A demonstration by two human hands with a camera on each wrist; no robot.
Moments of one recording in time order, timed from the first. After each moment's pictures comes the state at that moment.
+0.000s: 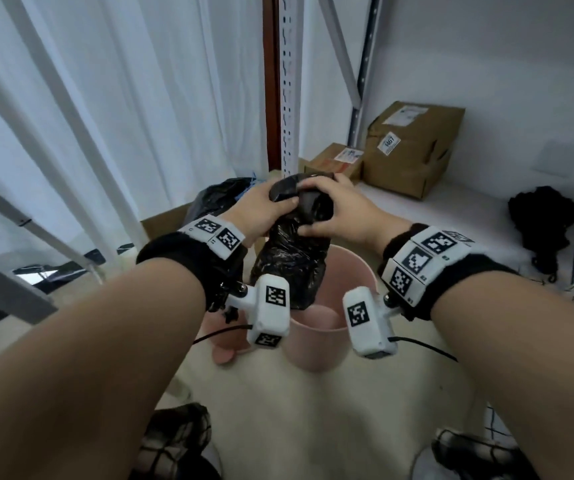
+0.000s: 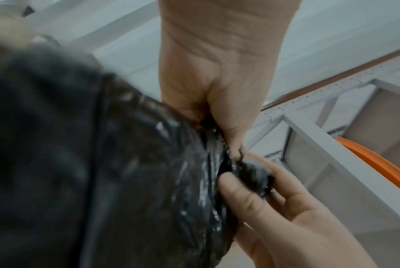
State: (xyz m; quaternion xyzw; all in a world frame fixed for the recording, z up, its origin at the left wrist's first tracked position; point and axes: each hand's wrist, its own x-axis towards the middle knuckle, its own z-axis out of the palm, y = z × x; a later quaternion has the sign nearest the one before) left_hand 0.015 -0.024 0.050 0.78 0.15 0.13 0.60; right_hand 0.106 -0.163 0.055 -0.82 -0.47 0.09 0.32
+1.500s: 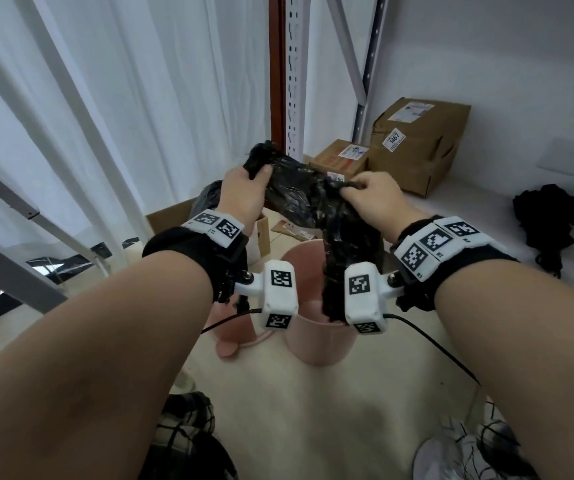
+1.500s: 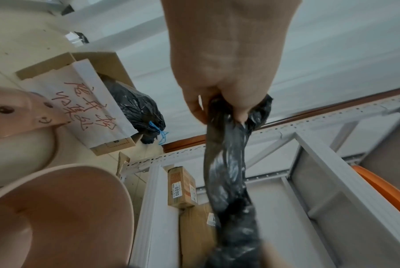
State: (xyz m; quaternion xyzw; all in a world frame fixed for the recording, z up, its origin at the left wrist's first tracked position) left_hand 0.011 -0.012 0.058 0.70 0.26 0.30 0.60; right_hand 0.114 -0.174 0.061 -0.85 -0.28 0.07 0.44
